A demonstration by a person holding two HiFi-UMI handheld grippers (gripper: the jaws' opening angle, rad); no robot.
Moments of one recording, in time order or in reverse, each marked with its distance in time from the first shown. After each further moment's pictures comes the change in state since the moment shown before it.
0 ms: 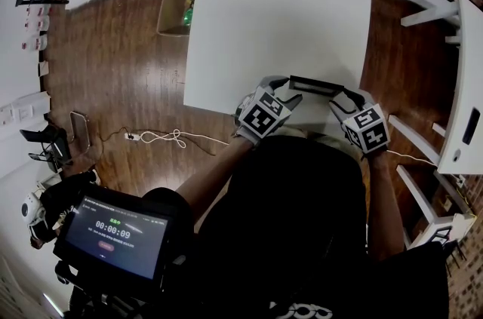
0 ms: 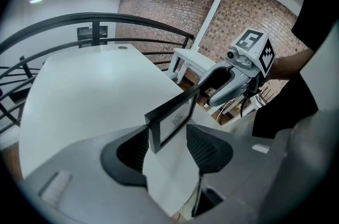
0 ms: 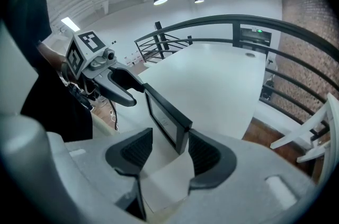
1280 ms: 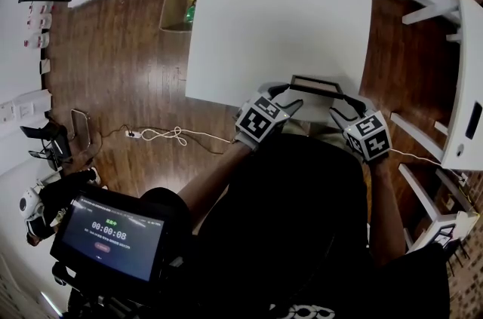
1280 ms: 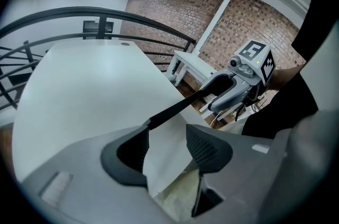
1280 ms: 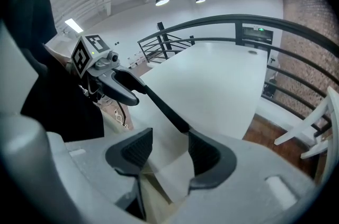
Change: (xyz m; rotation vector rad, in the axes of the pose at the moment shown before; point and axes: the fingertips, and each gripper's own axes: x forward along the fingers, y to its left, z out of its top) left arm -0.010 -0.028 -0.030 -0.099 -0.022 -0.030; right arm -0.011 0.035 -0.027 0.014 -0.004 0.038
